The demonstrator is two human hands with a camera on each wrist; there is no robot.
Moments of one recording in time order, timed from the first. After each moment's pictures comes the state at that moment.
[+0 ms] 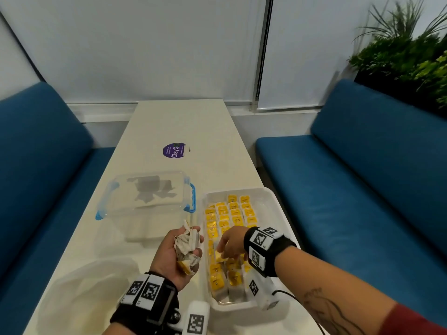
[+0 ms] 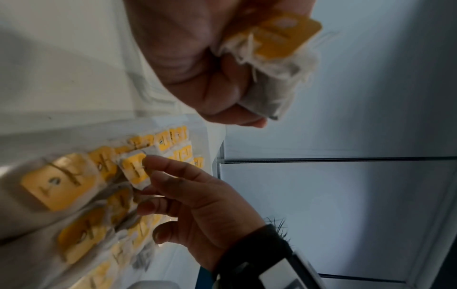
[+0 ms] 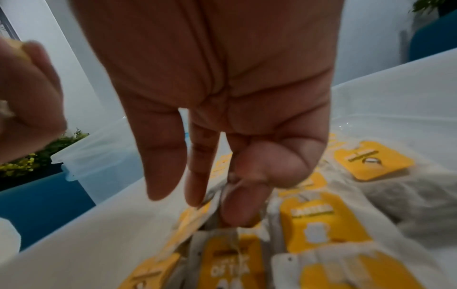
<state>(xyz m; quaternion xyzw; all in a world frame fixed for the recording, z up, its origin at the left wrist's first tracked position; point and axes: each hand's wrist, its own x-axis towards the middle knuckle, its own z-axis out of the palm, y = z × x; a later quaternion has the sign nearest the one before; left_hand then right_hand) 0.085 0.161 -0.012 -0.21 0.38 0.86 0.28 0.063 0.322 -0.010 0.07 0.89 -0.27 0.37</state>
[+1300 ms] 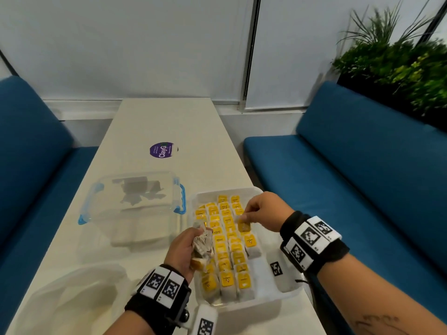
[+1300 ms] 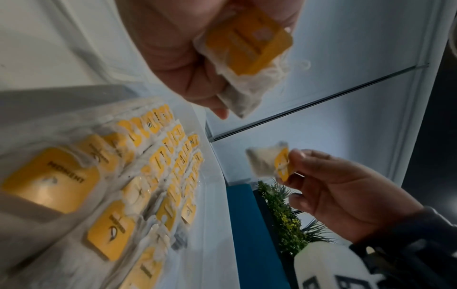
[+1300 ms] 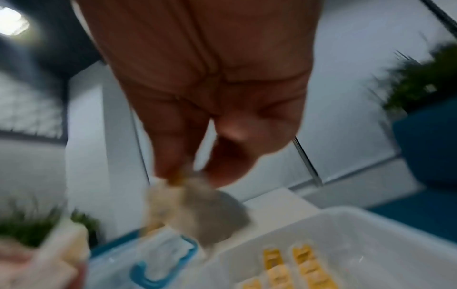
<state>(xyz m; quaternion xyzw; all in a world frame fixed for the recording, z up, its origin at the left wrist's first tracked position) 0.075 0.194 -0.027 -0.15 0.50 0.81 0.26 0.084 0.382 0.051 0.08 0.94 -0.31 0.09</state>
